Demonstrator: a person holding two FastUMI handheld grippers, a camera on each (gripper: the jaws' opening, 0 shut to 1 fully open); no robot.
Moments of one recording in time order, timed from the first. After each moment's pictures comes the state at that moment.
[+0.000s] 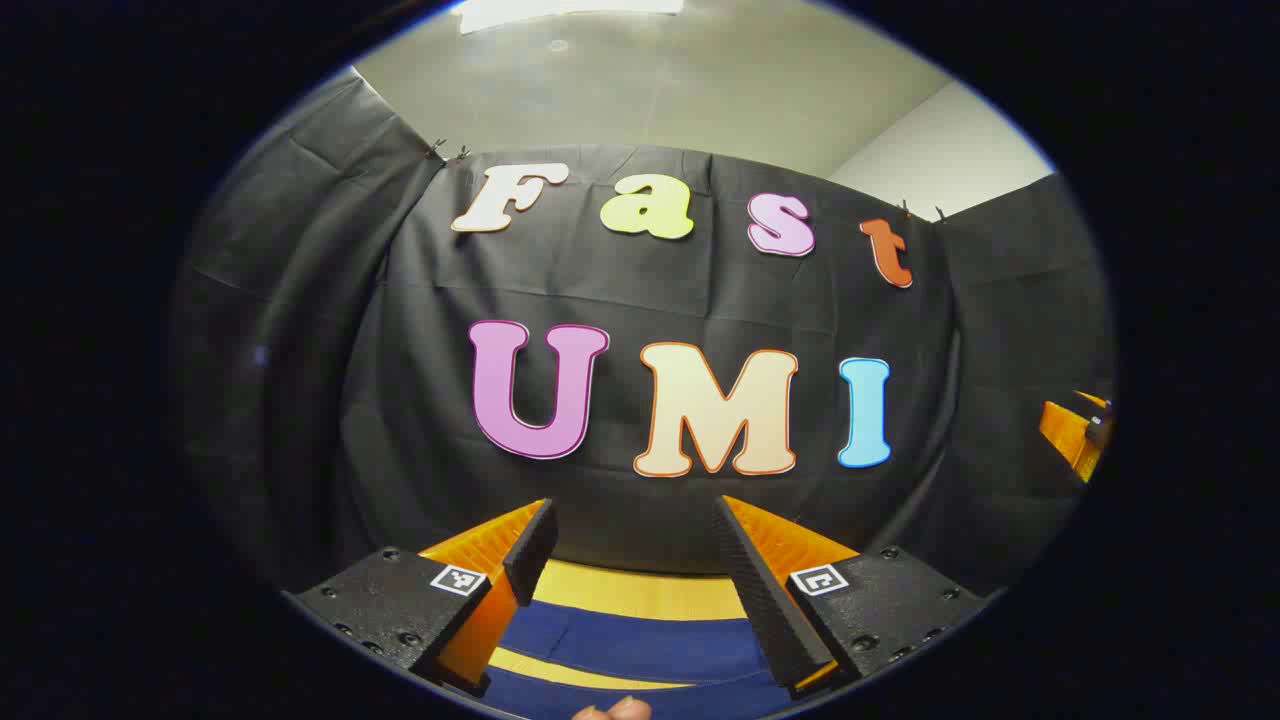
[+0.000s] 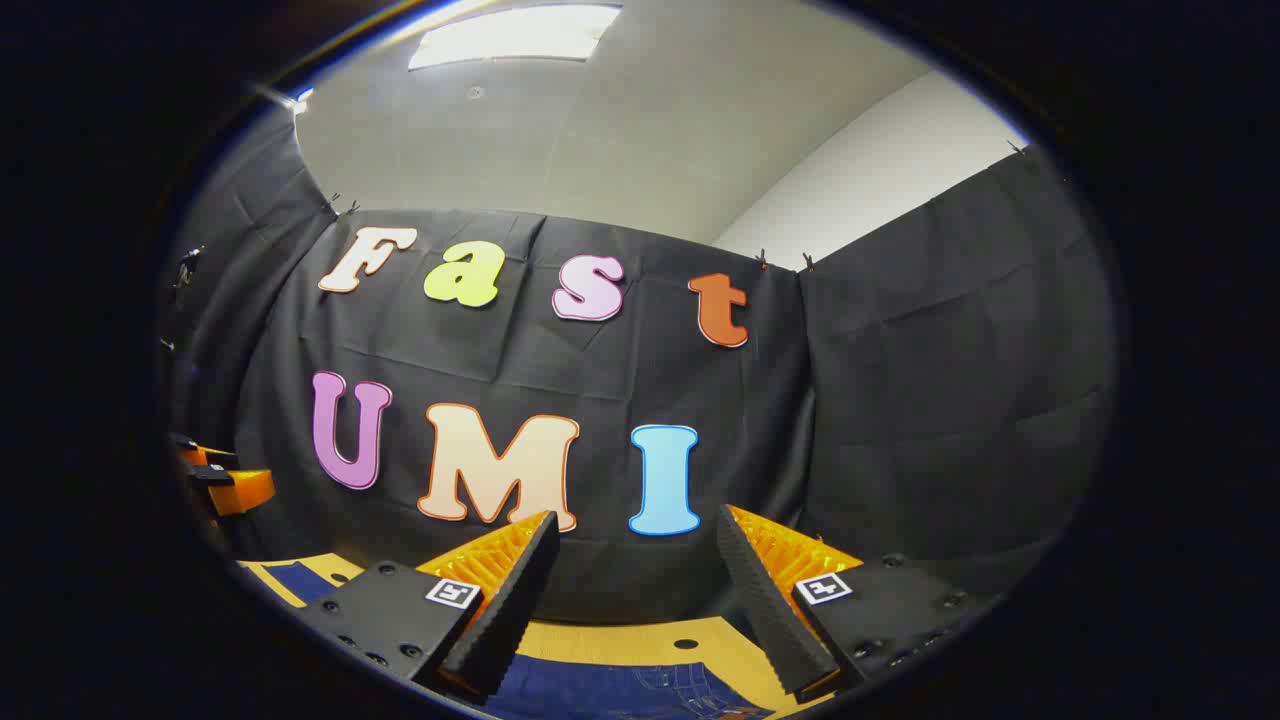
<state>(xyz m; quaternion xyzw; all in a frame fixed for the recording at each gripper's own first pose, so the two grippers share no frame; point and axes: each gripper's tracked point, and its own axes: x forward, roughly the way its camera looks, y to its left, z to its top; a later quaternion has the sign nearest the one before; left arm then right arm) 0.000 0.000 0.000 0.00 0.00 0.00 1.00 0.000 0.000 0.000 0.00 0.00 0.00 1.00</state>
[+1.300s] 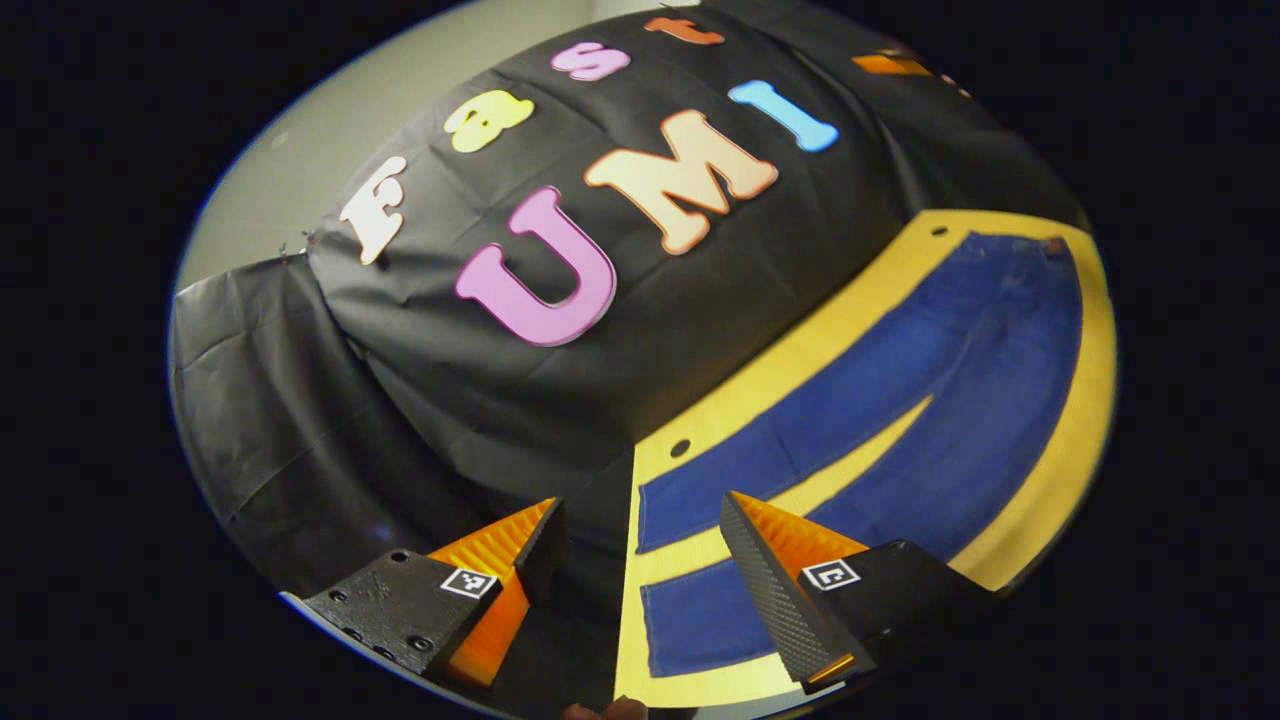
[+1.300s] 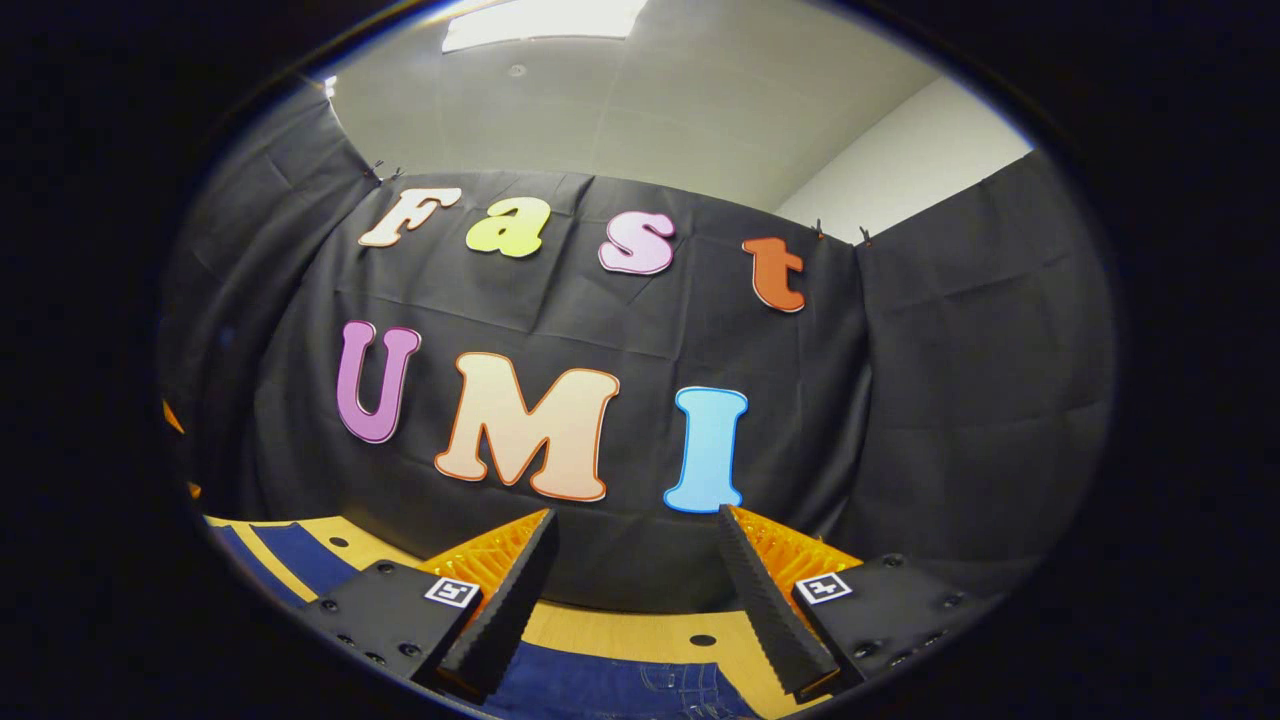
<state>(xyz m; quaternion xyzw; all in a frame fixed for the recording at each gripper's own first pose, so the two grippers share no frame) -0.083 0.186 -0.164 0.41 0.23 0.00 0.88 0.055 0.029 -0.077 -0.03 0.03 0.07 1.00</state>
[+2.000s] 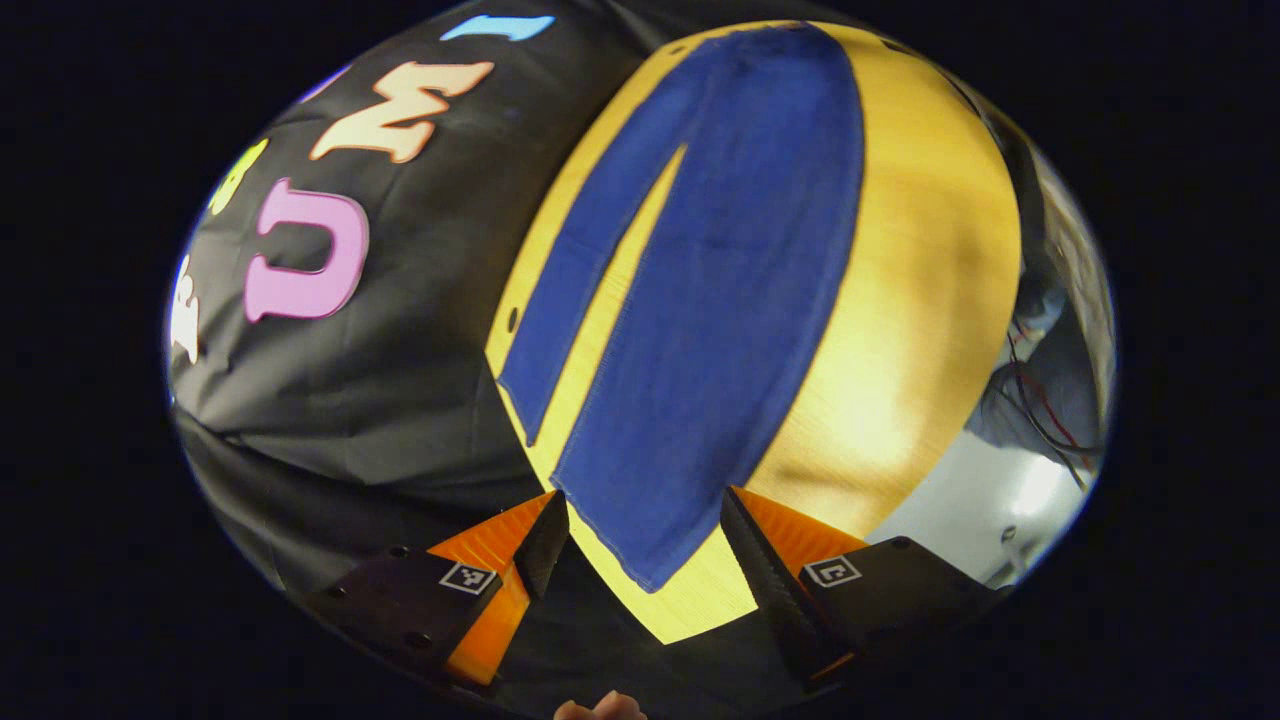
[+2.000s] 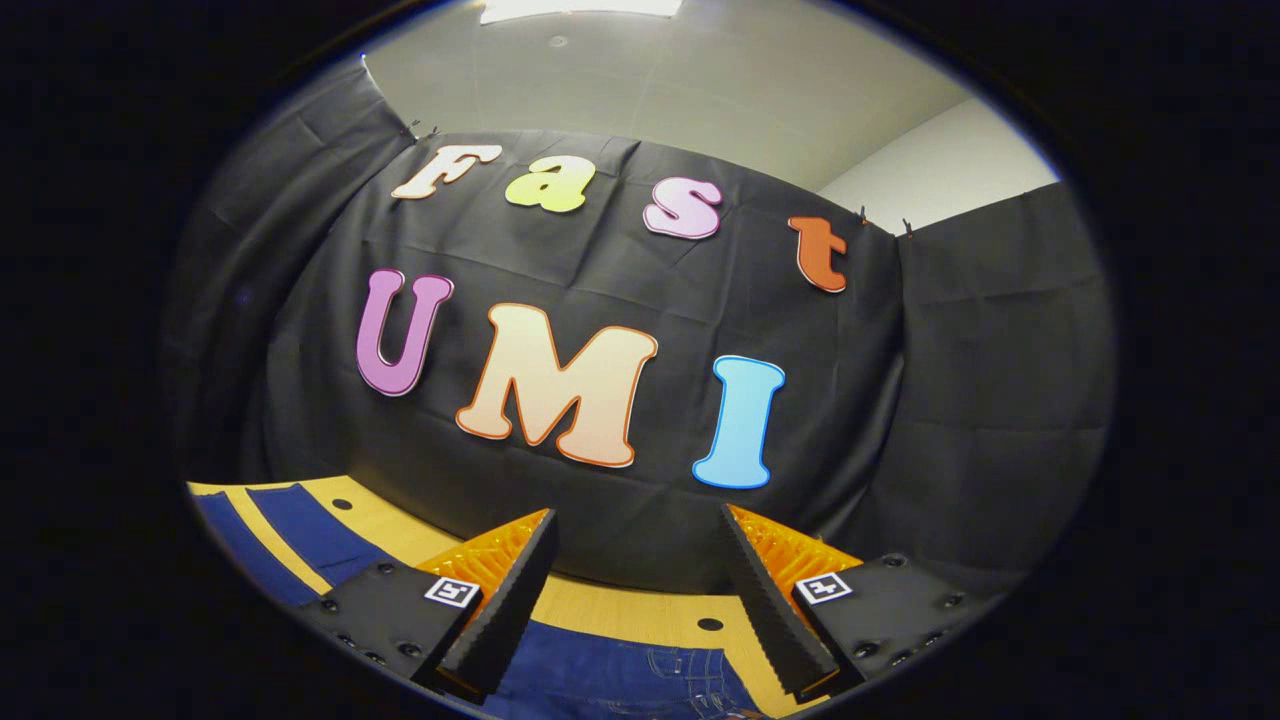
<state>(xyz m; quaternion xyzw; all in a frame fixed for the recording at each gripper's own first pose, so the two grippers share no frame) -0.187 0.262 -0.340 0.56 0.43 -0.17 0.68 0.050 0.067 -0.121 -0.08 0.08 0.09 0.99</state>
